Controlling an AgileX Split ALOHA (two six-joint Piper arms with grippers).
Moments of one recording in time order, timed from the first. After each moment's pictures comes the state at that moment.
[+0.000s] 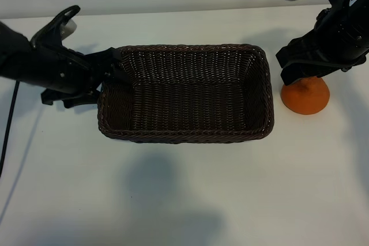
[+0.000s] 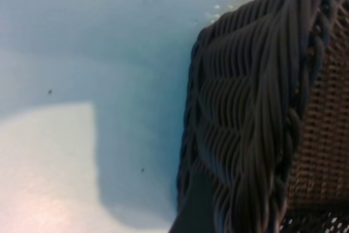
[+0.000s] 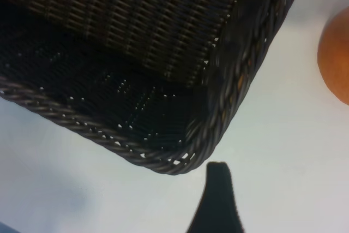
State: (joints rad) left arm -0.13 1.71 -0.96 -0.75 0.52 0.19; right arm 0.18 1.56 -1.26 0.26 1.04 -0.12
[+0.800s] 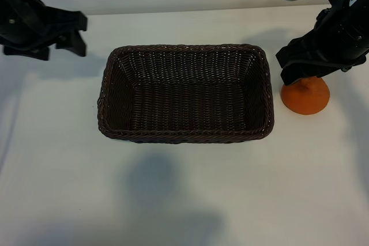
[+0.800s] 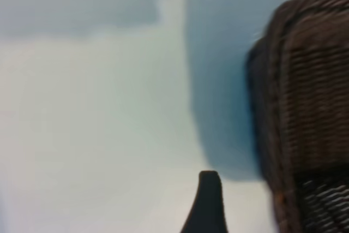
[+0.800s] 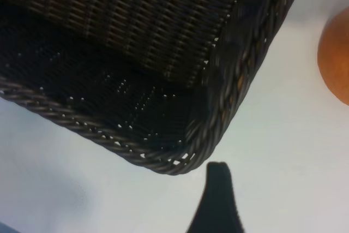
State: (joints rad) left arm -0.13 1.61 -1.33 -0.19 0.94 -0.01; right arm 0.18 1.56 -1.26 0.26 1.04 -0.12
